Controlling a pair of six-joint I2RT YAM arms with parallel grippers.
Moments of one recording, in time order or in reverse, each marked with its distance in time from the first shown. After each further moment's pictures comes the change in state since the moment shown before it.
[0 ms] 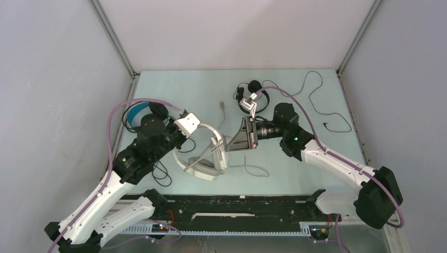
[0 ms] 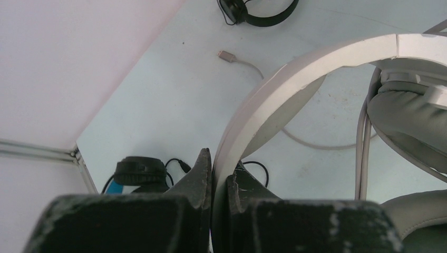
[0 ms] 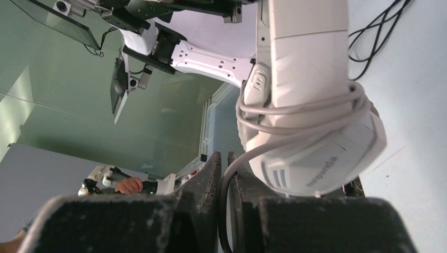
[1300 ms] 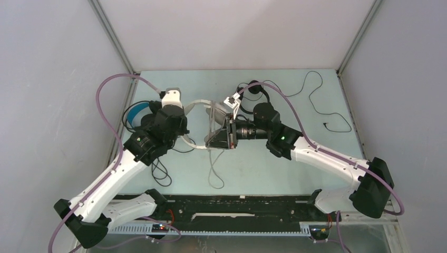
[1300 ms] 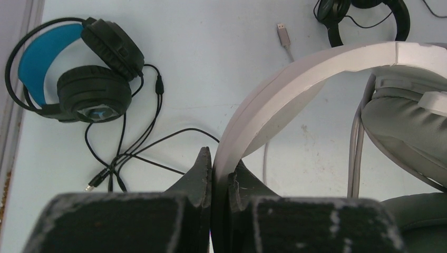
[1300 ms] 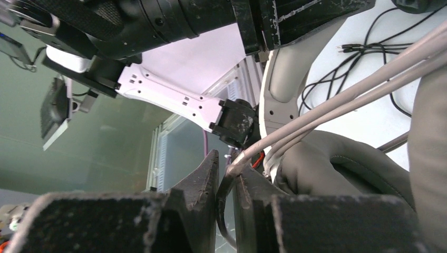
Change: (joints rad) left arm -0.003 0.238 0.168 -0.147 -0.449 -0.817; right arm 0.198 0.105 0.200 -0.154 0.354 -0.248
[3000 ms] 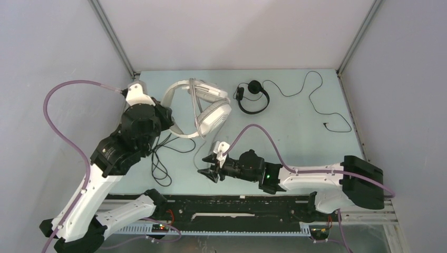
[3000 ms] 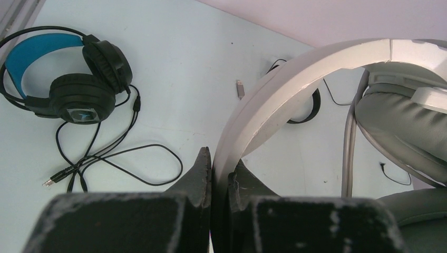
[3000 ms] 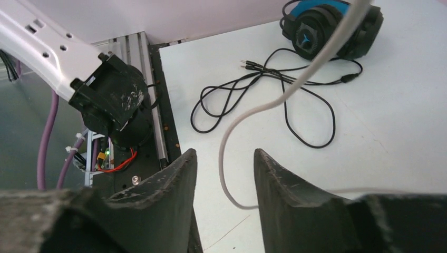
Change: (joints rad) left arm 0.008 -0.113 0.216 -0.136 -0.039 -0.248; right arm 0.392 0.043 -0.341 0.407 0.656 -0.636
